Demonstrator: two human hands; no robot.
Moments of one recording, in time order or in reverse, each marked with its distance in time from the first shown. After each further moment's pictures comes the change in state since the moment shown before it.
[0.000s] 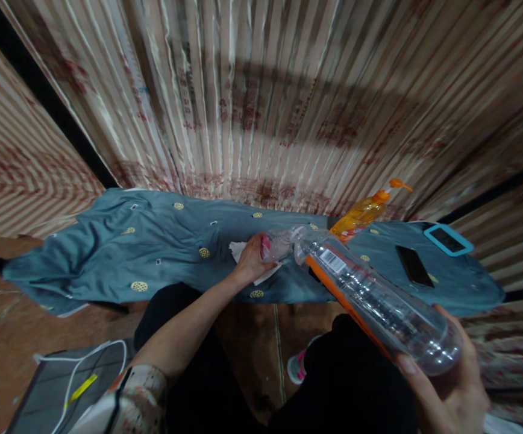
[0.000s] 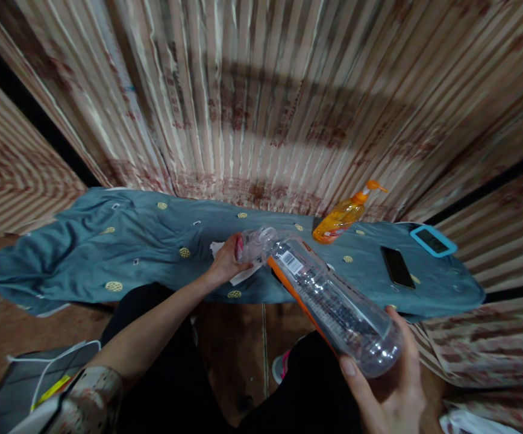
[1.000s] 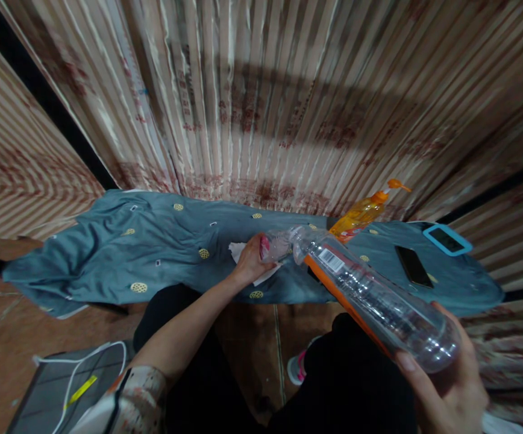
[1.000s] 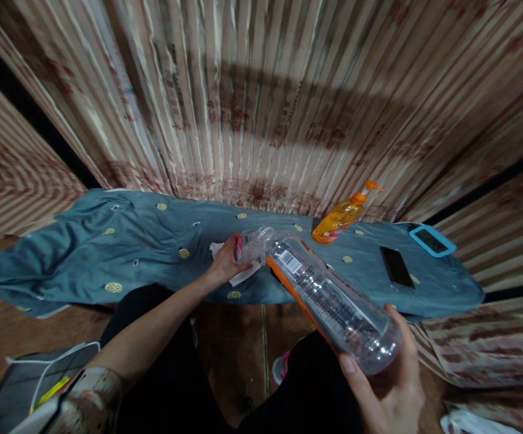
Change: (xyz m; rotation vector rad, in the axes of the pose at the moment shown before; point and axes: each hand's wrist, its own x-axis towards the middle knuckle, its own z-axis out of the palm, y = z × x) left_hand 0.000 -0.001 -0.001 -0.019 -0.008 -0.025; right_hand 0.007 -0.009 -0.001 0.045 0.029 0.028
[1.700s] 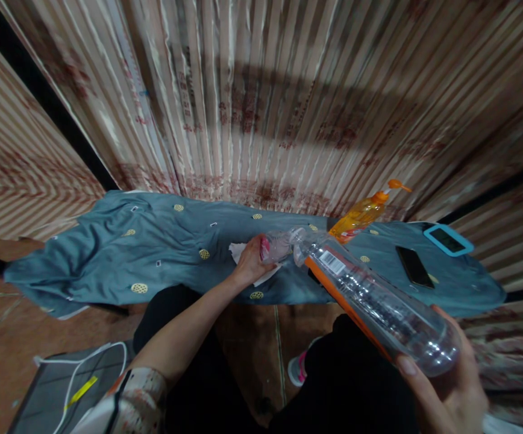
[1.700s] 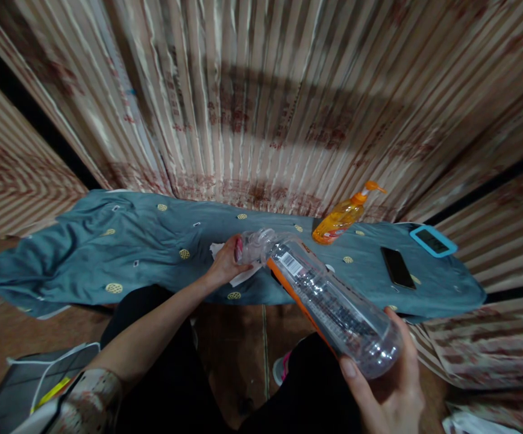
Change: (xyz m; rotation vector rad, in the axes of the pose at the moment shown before) left_hand 0.000 -0.005 0.003 0.034 0.029 0.017; right_hand -0.003 0.002 0.003 0.022 0.019 0.069
